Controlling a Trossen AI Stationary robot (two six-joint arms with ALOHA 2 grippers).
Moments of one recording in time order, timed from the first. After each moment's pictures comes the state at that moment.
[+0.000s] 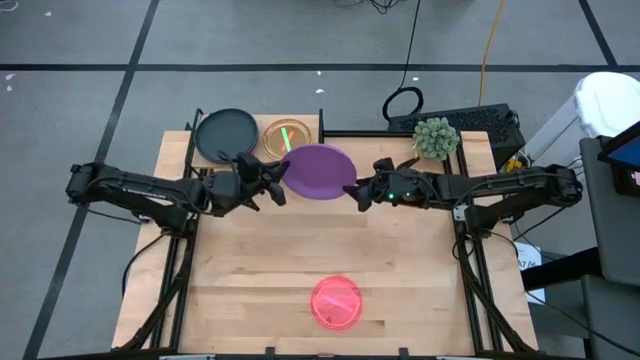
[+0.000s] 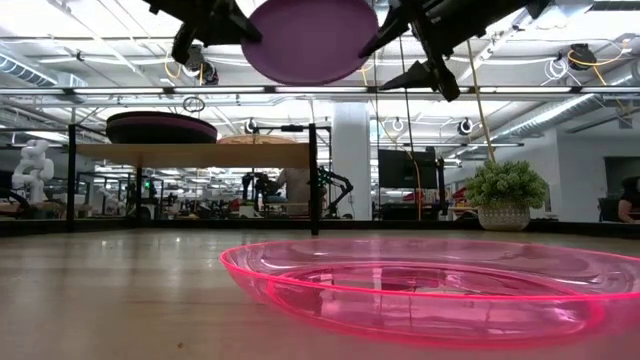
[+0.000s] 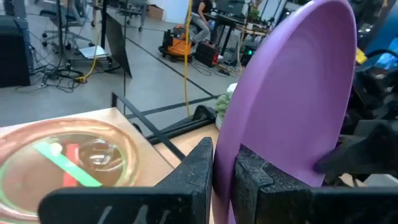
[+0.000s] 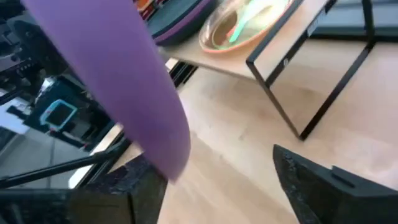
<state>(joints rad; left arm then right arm) -0.06 1.11 0.78 0.18 -0.73 -0.41 -0.03 1.21 0.82 -0.04 0.33 0.85</state>
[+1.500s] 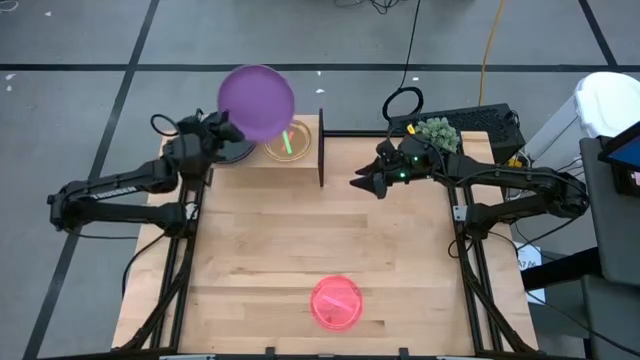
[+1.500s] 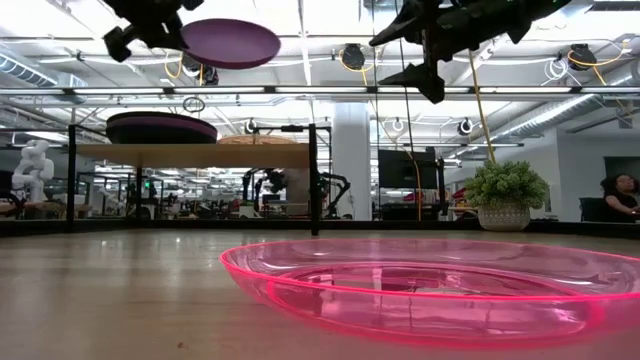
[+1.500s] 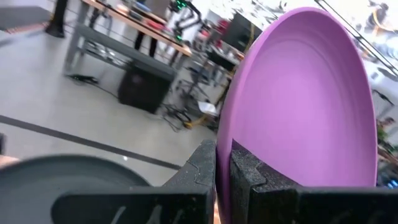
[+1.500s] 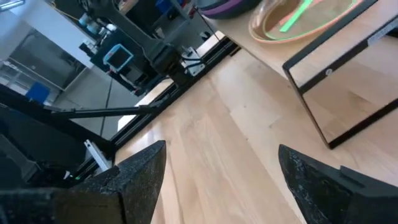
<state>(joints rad) 0.28 0.82 0.78 -0.03 -1.00 -0.61 -0.33 1.15 0.82 -0.04 -0.29 0.60</state>
